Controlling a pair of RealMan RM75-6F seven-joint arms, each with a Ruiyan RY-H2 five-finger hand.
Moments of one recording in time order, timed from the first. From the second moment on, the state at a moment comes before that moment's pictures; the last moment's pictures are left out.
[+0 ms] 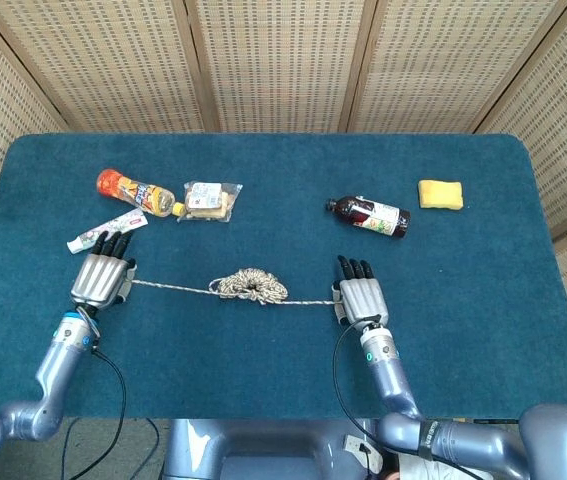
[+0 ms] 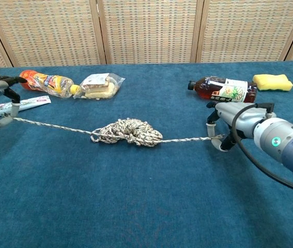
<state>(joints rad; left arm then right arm) -0.58 -1.46 -0.11 -1.31 1.12 1.05 0.45 0.70 -1.77 0.21 -1.43 -0.80 1.14 -0.69</state>
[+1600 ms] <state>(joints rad) -0.46 -1.30 -0.15 -1.20 1.16 1.05 0.05 0.57 -1.49 0.22 -1.47 -0.93 1.16 -0.45</state>
